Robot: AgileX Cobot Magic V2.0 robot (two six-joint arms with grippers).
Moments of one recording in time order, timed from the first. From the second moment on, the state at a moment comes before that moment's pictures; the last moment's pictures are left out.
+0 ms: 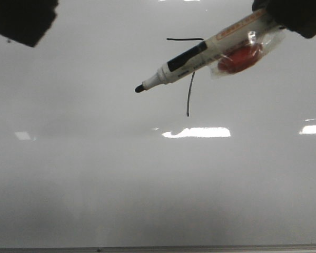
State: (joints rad) left arm -0.61 1.05 -0.92 -0.64 0.87 0.96; right arm 0.44 1.11 -1.06 0.55 1.12 -0.92
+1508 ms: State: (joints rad) left arm -0.77 1.41 -1.10 -0.61 0.84 0.97; right arm 0.43 1.09 -1.06 0.51 1.13 -0.87
